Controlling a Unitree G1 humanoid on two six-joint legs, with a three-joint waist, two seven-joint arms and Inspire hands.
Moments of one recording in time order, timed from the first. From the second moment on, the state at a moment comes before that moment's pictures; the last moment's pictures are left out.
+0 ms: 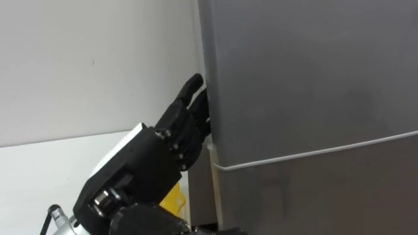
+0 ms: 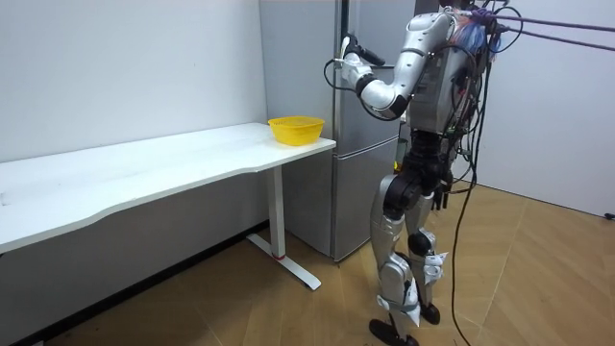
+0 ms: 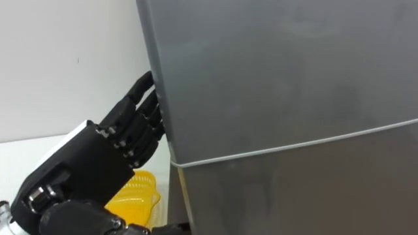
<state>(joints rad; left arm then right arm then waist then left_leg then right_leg) -0.04 0.42 -0.02 -0.52 -0.62 0.09 -0.46 0.10 -0.28 -0.02 1.18 -0.51 0.17 0.16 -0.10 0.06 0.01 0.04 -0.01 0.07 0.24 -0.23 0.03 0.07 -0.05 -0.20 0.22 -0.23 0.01</state>
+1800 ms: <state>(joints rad) -0.27 0.44 -0.17 -0.47 -0.73 0.12 -0.60 0.10 -0.31 0.05 1.20 -0.50 0.16 0.19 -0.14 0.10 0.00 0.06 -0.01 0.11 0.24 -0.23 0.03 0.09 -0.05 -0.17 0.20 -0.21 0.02</state>
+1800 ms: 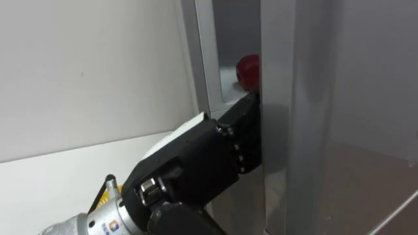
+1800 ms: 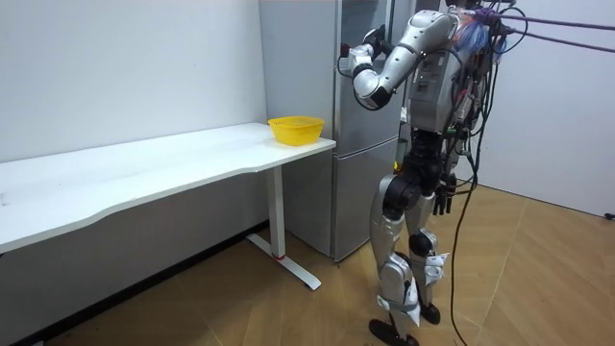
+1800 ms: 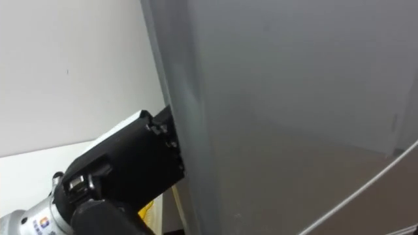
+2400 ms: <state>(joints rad) -0.31 0.40 -0.28 -0.47 -0.74 0.10 -0.60 0.10 -0.32 0.08 1.21 -0.48 0.15 0.18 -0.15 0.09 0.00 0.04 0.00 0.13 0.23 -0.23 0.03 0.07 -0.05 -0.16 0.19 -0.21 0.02</state>
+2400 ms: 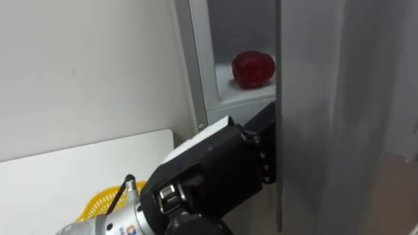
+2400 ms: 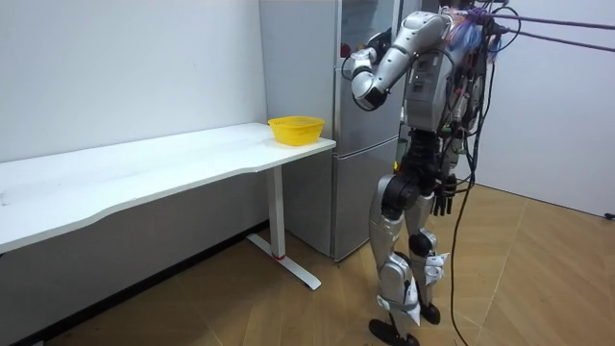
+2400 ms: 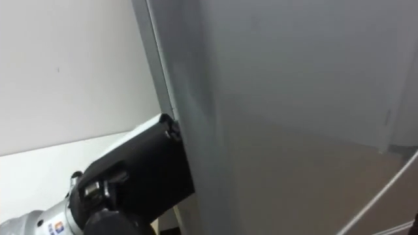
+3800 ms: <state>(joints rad) -0.53 0.20 -0.50 -0.47 -0.73 0.10 -0.56 0.06 -0.32 0.14 1.22 -0.48 0.13 0.14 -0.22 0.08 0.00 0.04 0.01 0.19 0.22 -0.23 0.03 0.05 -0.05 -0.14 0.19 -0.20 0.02</state>
